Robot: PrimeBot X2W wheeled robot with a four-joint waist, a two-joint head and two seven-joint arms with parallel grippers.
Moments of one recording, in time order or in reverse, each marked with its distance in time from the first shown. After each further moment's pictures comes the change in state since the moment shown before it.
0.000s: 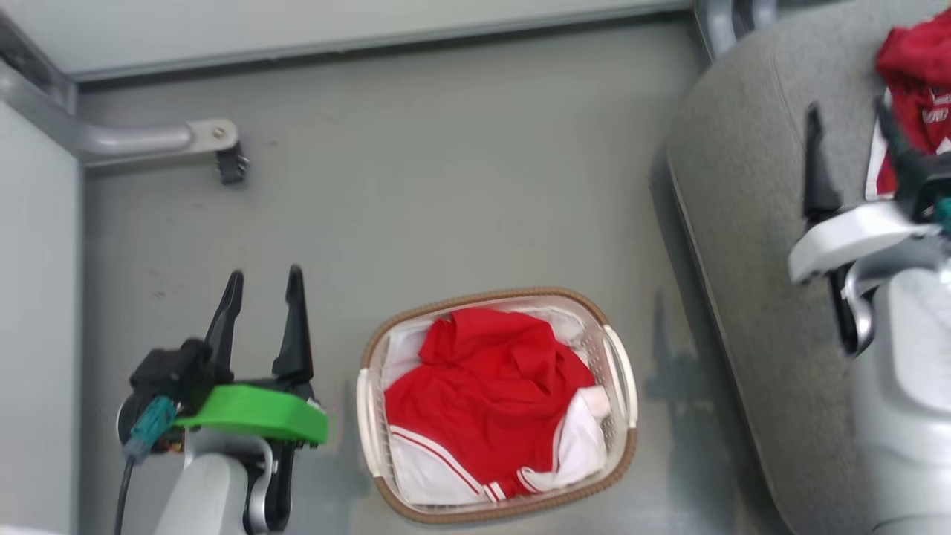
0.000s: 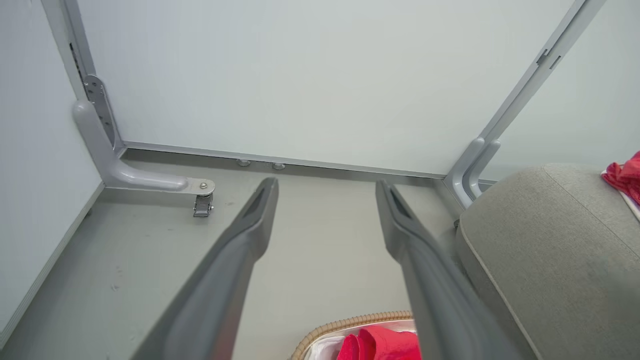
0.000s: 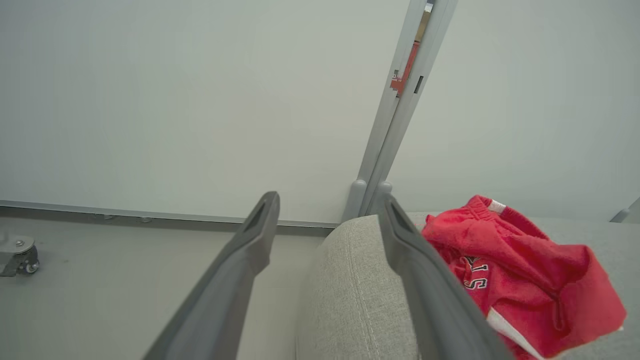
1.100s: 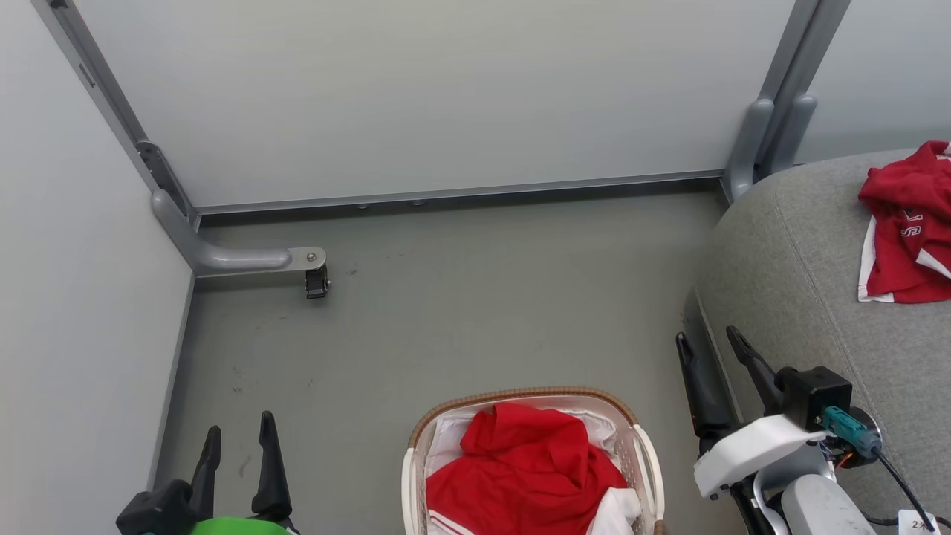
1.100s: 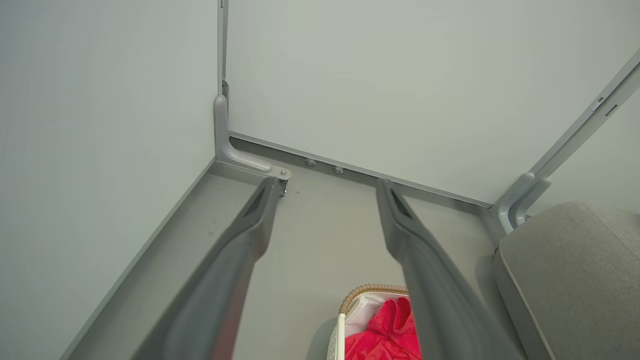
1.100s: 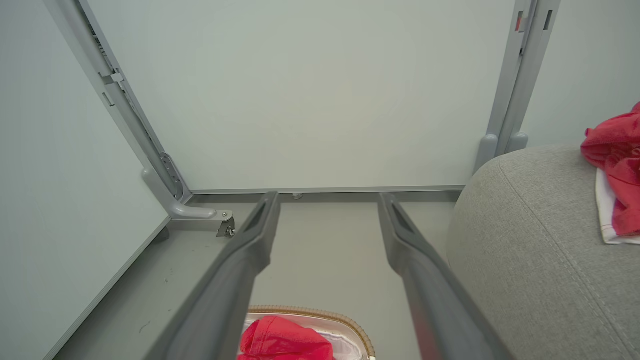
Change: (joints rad) left arm 0.300 -0.049 0.136 -0.004 -0.002 -0.001 0.000; right arm 0.466 0.075 0.267 -0.139 0.289 0.000 0.000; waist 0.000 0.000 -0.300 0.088
